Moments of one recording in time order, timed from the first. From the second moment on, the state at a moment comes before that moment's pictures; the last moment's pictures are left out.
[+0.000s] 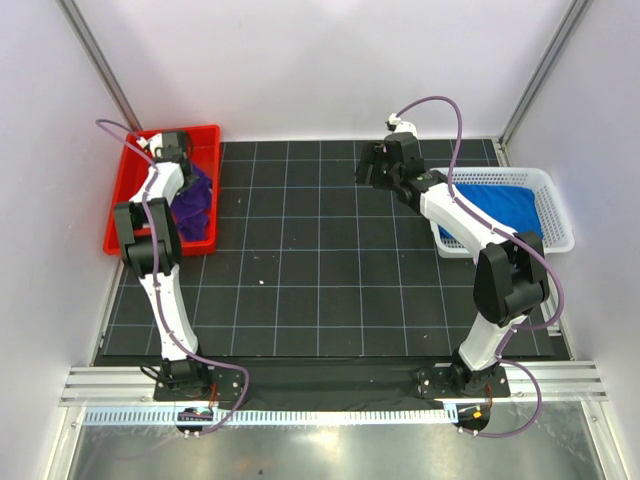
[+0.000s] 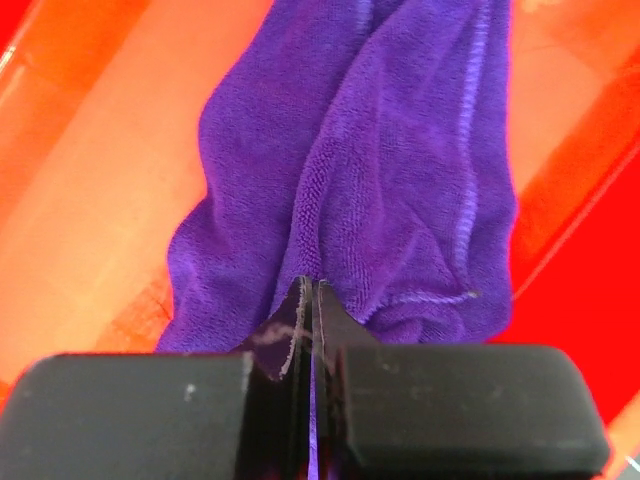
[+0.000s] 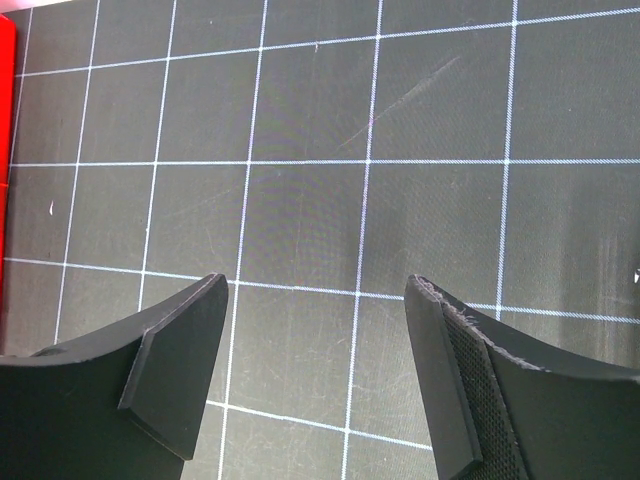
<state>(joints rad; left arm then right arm) 0.13 2.23 1.81 -0.46 -0.38 -0.50 0.39 1.74 1.41 -0.20 0.12 0.42</state>
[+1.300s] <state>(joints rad) -0.87 1.69 1.49 -0.35 -0.04 -0.48 0.24 1.76 1.41 -0.22 0.11 0.42</state>
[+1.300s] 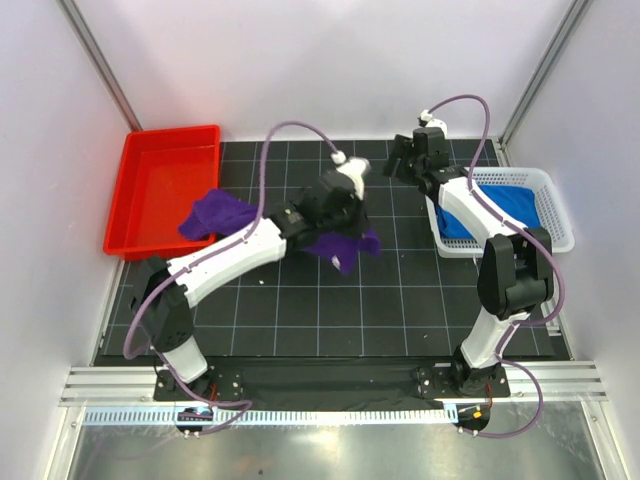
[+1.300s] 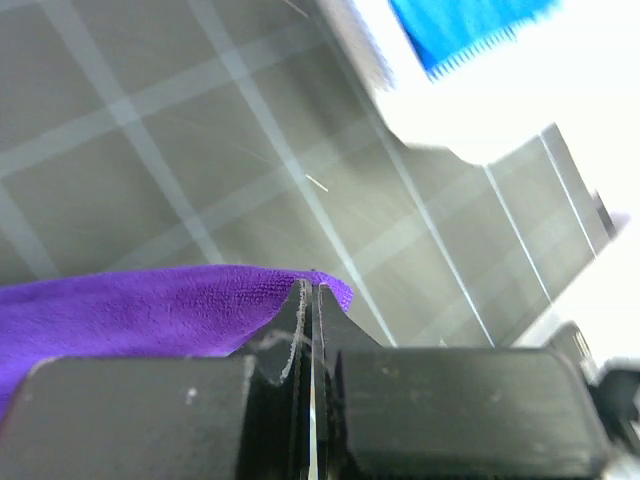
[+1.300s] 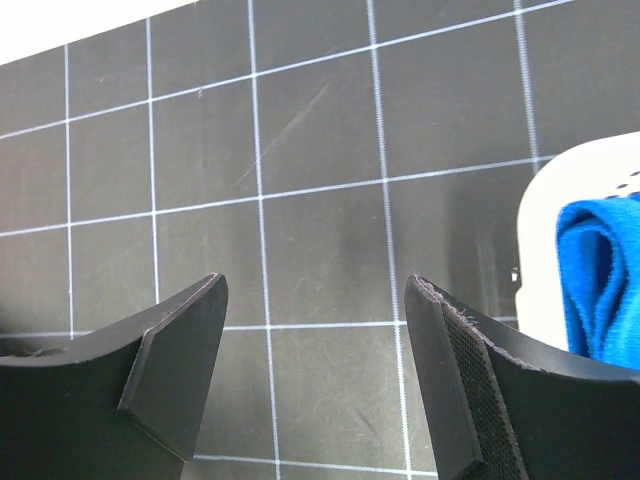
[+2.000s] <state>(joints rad) -1.04 1.34 1.21 -0.52 -0.24 -0.66 0.42 1.89 1.44 -0.24 -0.15 0.29</state>
